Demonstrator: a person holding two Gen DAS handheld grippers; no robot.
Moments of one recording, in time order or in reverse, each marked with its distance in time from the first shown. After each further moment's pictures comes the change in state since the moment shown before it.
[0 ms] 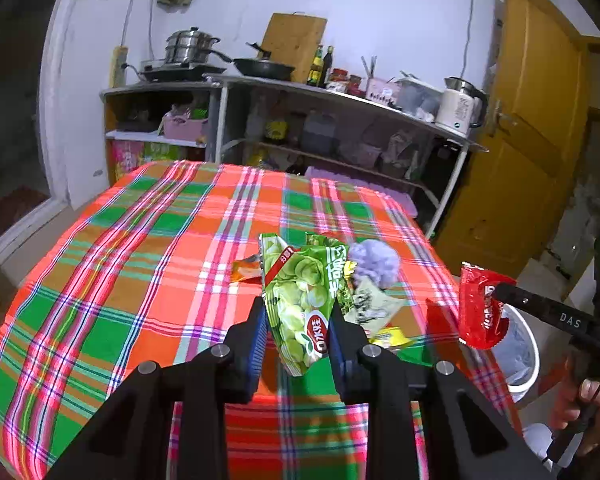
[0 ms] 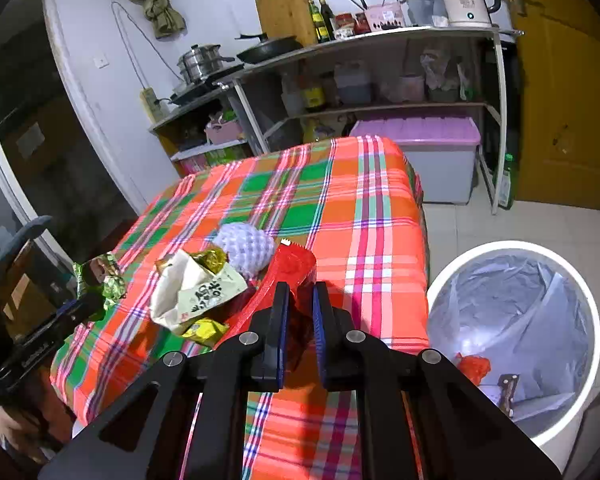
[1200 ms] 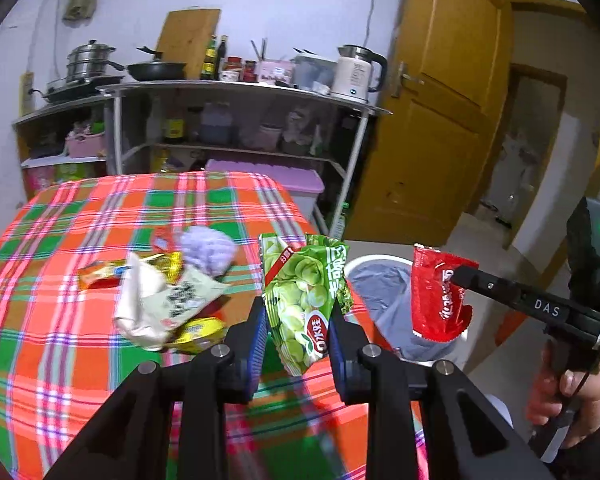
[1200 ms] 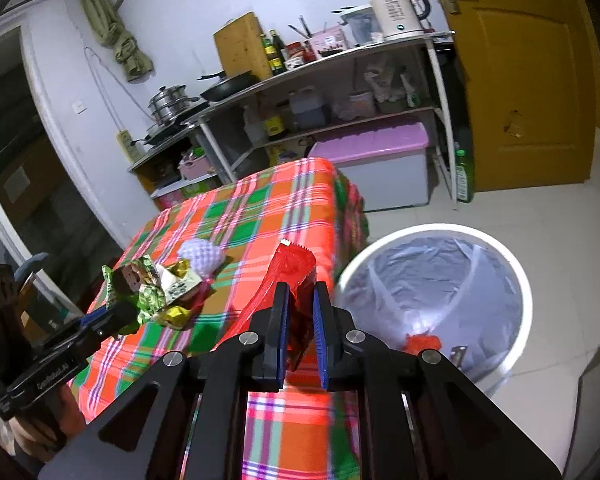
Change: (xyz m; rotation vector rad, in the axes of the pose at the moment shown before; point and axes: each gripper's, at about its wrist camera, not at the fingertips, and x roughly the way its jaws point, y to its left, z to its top) left arm 0.008 -0.131 -0.017 0.179 0.060 -0.254; right arm -0.083 -0.072 -0.028 0.127 -0.090 -0.064
